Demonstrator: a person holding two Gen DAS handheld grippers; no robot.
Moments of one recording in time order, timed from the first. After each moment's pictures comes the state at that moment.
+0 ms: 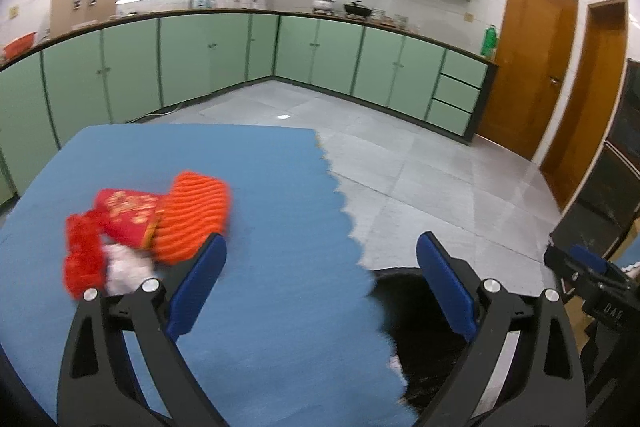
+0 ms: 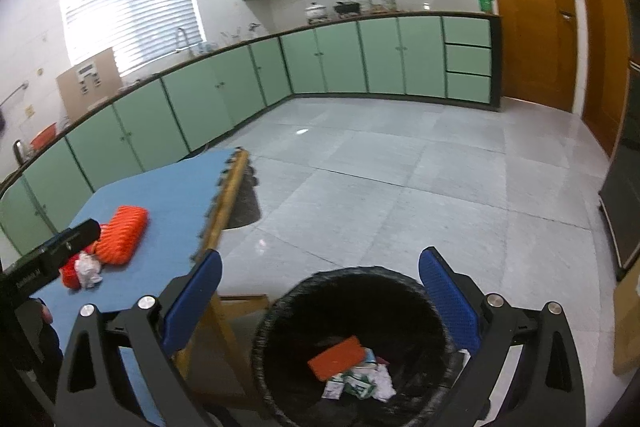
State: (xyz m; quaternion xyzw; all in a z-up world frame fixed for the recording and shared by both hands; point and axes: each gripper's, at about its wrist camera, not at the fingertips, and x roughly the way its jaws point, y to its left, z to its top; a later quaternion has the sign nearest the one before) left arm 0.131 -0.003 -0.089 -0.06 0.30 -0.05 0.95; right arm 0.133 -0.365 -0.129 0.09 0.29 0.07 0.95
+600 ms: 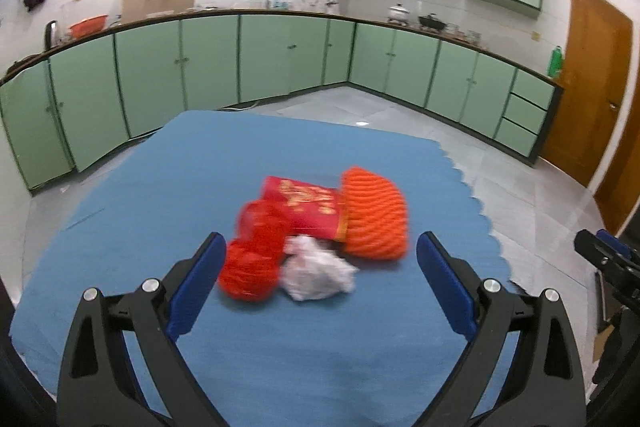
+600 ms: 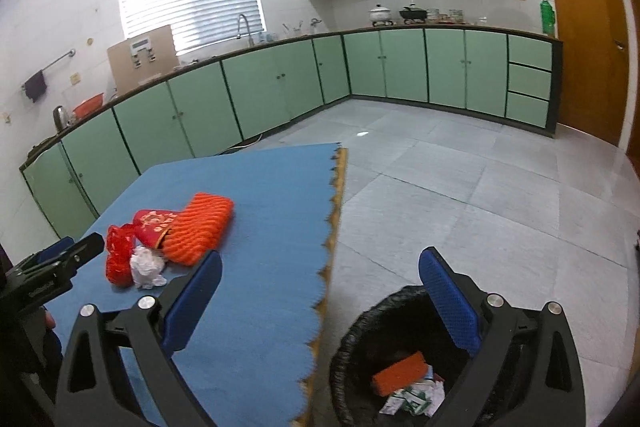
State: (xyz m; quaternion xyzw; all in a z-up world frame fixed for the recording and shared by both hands) left arm 0.106 0.132 -0.093 -0.07 0.29 0.08 0.95; right arm 0.148 -0.242 -0.126 0.05 0.28 0.15 0.95
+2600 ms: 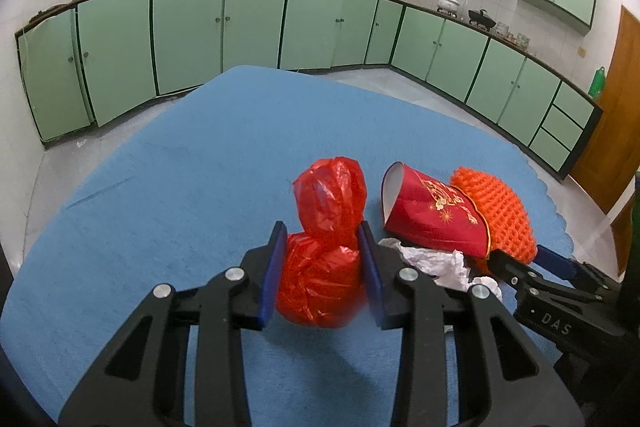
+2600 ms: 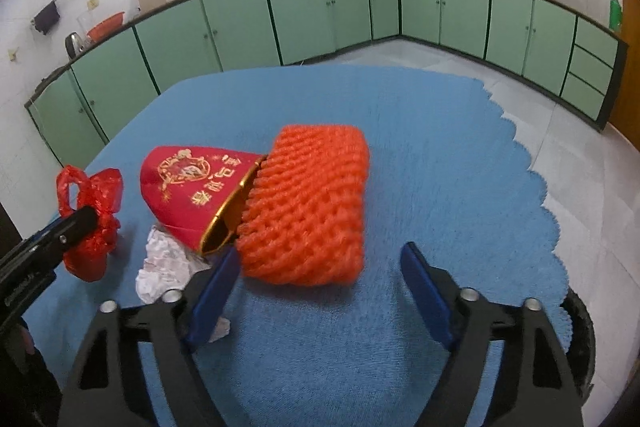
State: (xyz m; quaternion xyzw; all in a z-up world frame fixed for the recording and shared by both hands) left arm 0.145 0.232 -0.130 -0.13 0.33 0.12 0.93; right arm 0.228 -0.072 -0.188 -0.01 0.39 0.21 0.89
